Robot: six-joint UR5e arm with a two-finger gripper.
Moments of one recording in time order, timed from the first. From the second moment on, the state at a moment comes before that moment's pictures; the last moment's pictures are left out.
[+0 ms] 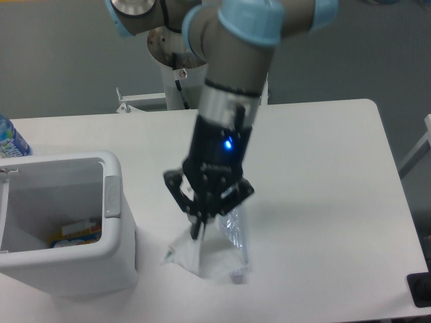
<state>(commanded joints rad) 2.35 -1.77 -1.37 -0.90 1.08 0.05</state>
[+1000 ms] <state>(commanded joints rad) 2.14 -1.75 -1.46 -0.89 1.08 0.05</state>
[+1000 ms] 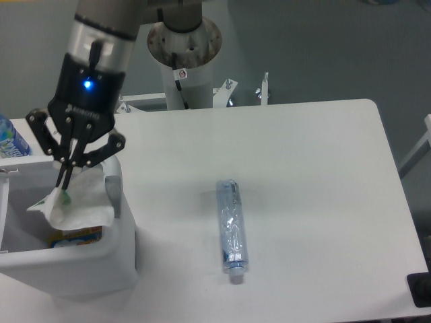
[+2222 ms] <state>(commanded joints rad) 2.11 -1.77 -1.55 -0.90 1.09 0.15</state>
